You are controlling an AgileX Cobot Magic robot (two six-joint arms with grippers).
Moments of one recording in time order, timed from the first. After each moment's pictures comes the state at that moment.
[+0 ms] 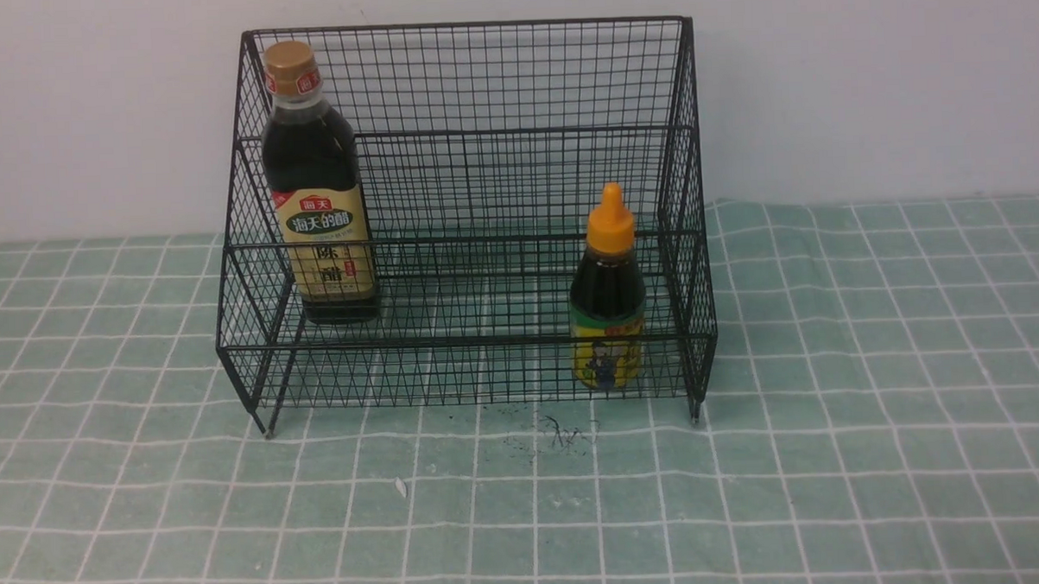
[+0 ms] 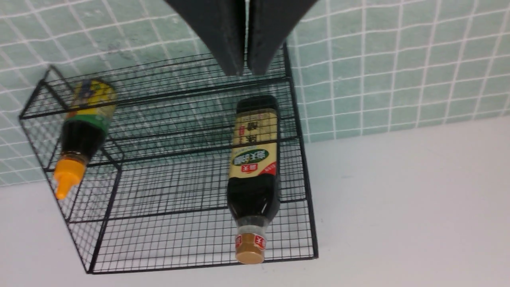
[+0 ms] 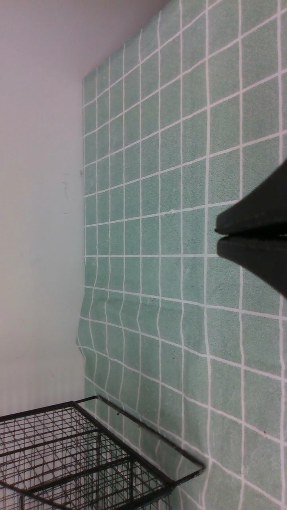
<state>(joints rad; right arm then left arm) -0.01 -0.01 0.02 -0.20 0.38 0.23 -0.22 0.40 -0.80 0.00 0.77 -0.04</state>
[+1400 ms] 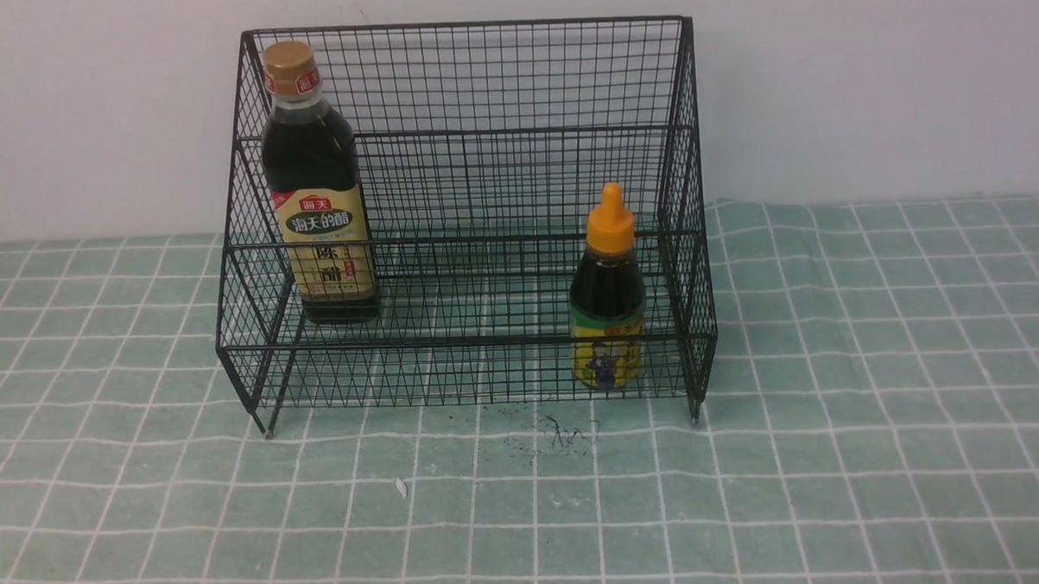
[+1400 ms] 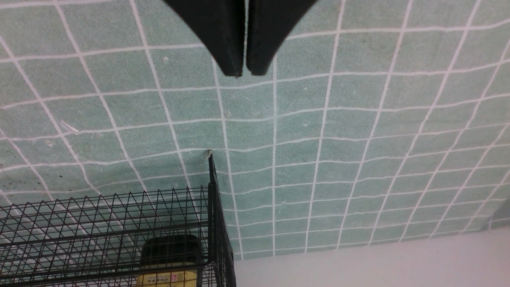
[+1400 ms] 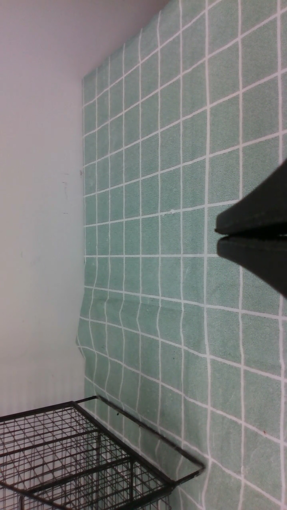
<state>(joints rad) -0.01 -0.01 0.02 -0.20 0.38 0.23 -0.07 -0.01 0.03 0.03 0.37 0.00</state>
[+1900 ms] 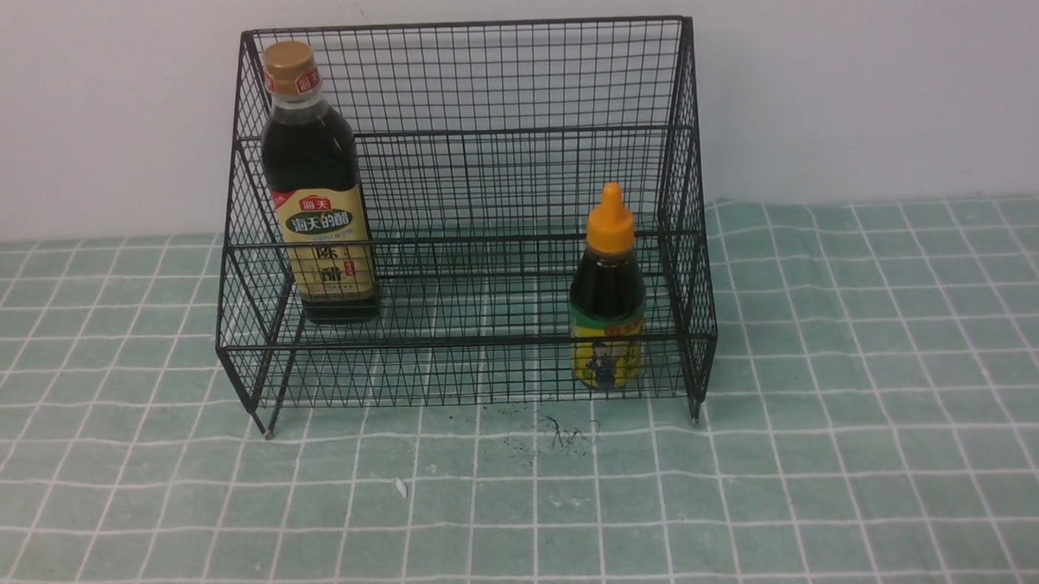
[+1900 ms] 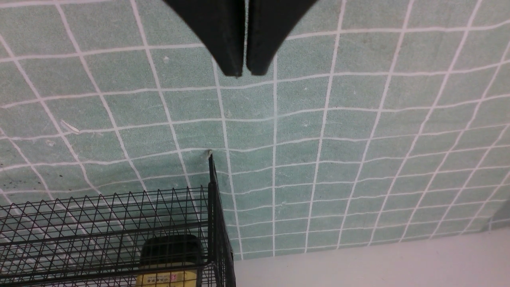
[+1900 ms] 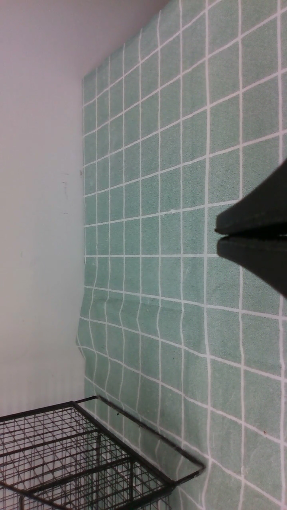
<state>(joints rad) -0.01 -0.01 0.02 -0.20 0.38 0.23 -0.07 -0.01 0.03 0.03 0.37 -0.01</state>
